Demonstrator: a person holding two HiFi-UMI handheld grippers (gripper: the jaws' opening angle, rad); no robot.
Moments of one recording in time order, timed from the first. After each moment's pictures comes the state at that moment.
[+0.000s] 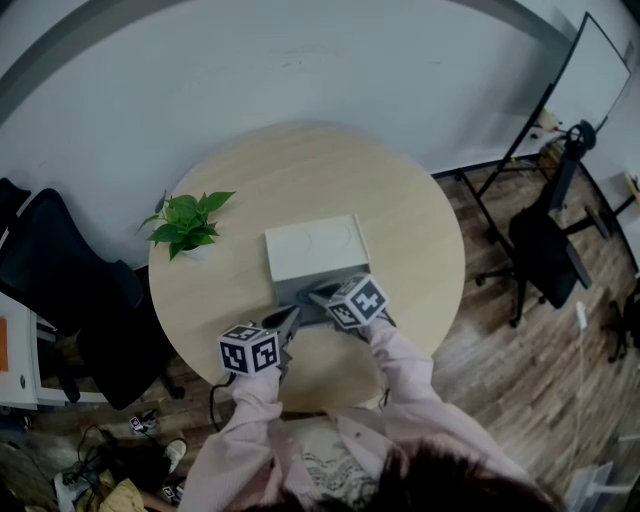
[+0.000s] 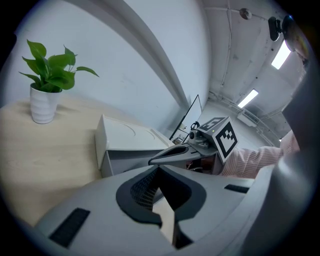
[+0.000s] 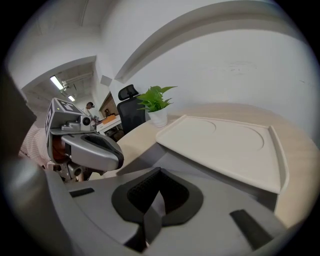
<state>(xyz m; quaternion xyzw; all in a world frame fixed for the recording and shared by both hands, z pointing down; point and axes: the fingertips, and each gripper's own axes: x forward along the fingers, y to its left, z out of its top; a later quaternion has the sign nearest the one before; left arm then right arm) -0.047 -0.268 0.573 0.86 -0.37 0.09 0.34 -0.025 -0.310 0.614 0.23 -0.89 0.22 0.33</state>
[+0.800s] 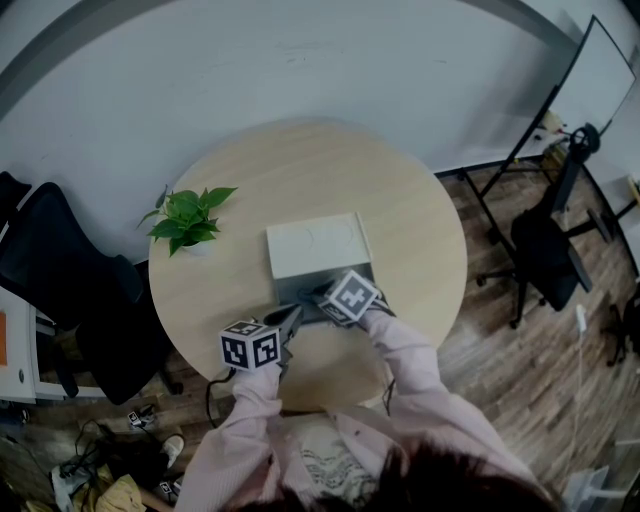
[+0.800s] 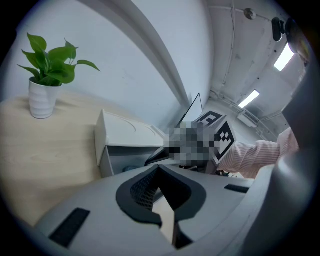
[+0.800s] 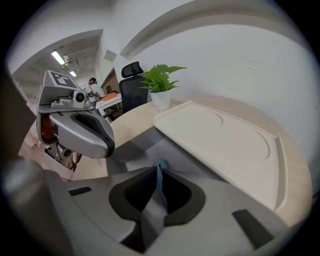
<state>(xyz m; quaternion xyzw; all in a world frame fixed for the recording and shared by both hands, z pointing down) -0.045 -0.268 0.581 0.86 -0.37 0.10 0.35 -0.020 -0.316 0.638 0.20 -0.86 0.15 0.44</state>
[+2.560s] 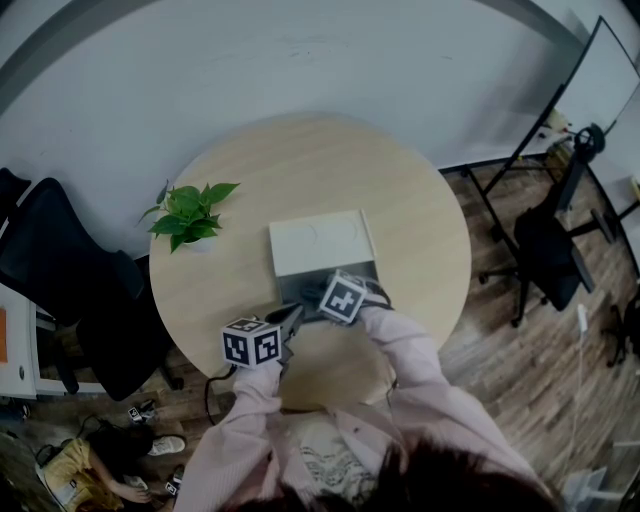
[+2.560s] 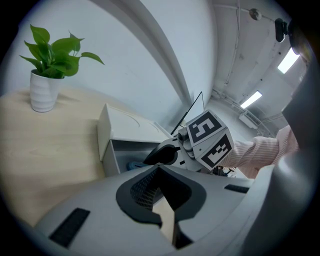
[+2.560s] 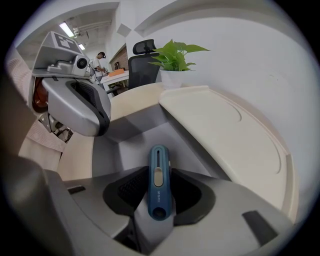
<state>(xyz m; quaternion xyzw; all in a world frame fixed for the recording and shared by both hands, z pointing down) -0.048 -0.270 0.595 0.85 -0.36 0.10 0.37 -0.023 -0.304 0.668 0.14 -0.83 0.09 0.52</state>
